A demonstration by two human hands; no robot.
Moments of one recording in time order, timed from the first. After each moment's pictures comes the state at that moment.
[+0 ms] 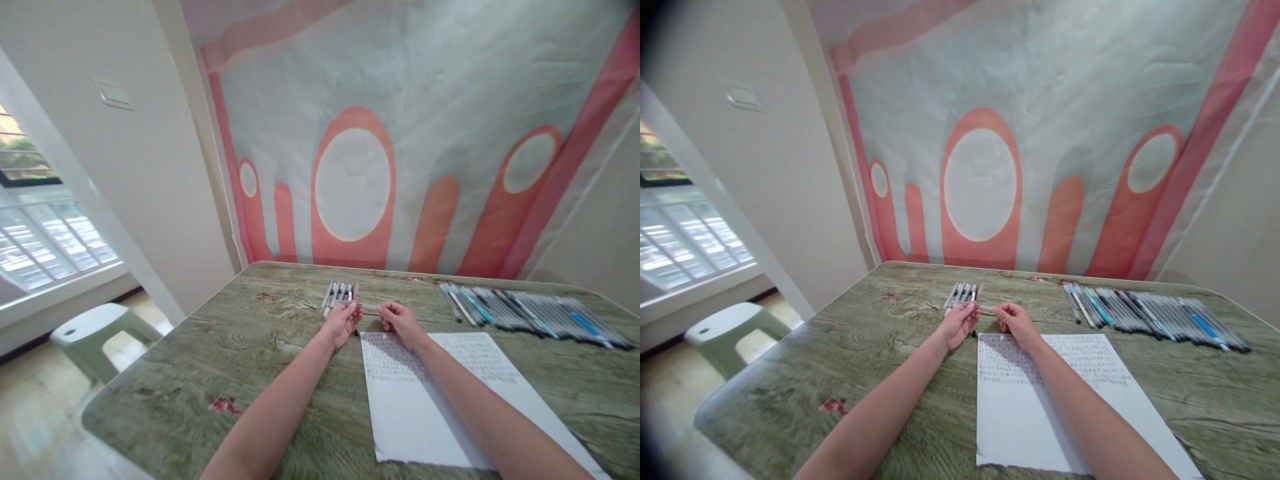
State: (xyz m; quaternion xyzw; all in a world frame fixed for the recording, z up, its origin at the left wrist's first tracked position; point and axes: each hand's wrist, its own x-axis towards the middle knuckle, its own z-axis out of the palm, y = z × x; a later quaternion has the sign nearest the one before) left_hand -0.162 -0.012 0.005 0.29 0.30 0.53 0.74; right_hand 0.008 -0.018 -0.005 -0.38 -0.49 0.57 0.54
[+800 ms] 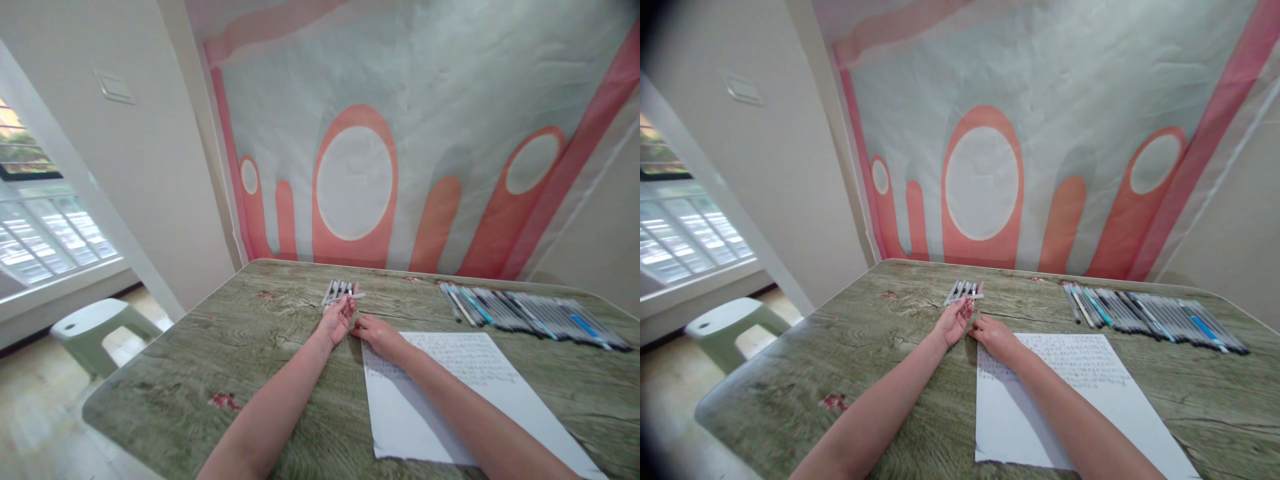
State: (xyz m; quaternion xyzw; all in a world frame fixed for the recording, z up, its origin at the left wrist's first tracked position) left_hand -0.168 -0.003 0.000 0.19 0.28 0.60 0.72; right_hand -0.020 -0.033 -0.009 -0.28 -0.91 0.10 0.29
